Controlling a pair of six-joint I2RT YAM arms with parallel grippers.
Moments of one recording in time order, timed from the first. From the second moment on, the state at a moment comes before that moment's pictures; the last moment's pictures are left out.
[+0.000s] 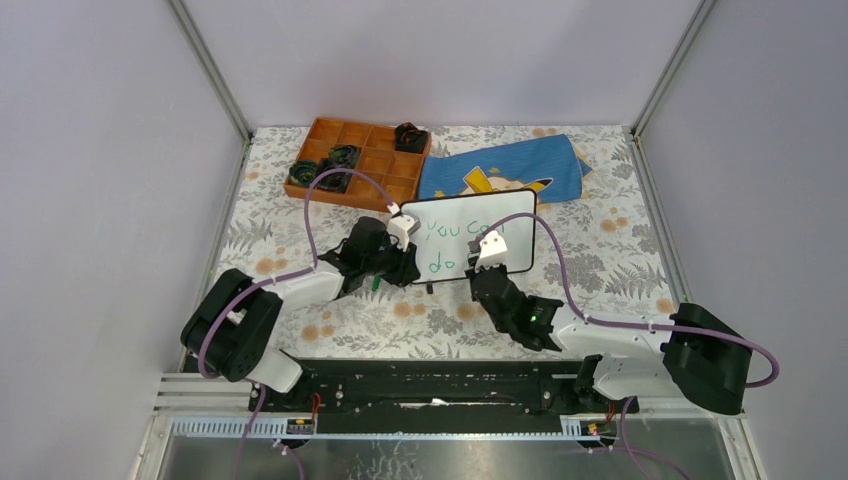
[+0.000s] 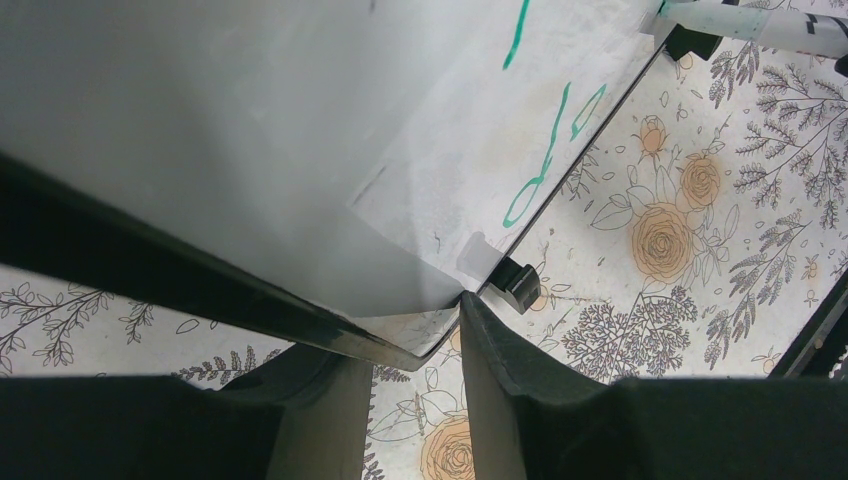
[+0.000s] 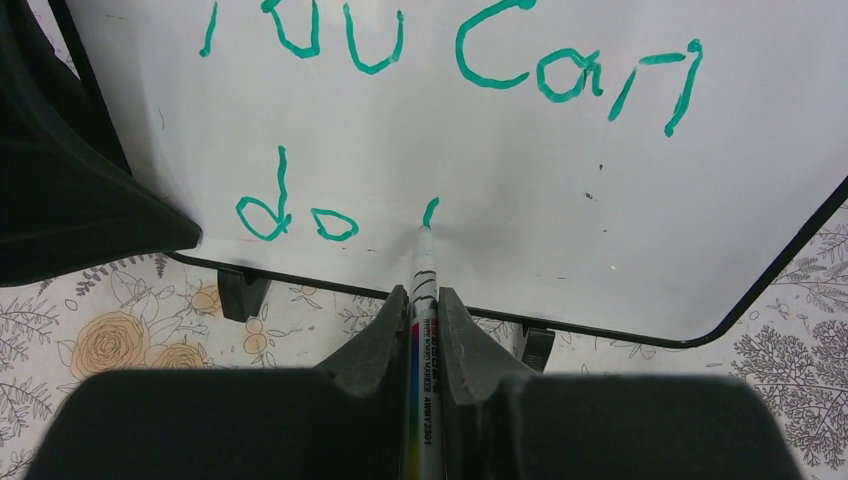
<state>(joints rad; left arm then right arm) -0.55 1.49 0.64 0.16 0.35 -0.09 1.06 1.22 0.51 0.22 0.71 0.31</state>
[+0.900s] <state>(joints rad) -0.55 1.49 0.64 0.16 0.35 -0.09 1.06 1.17 0.51 0.13 0.72 0.33</state>
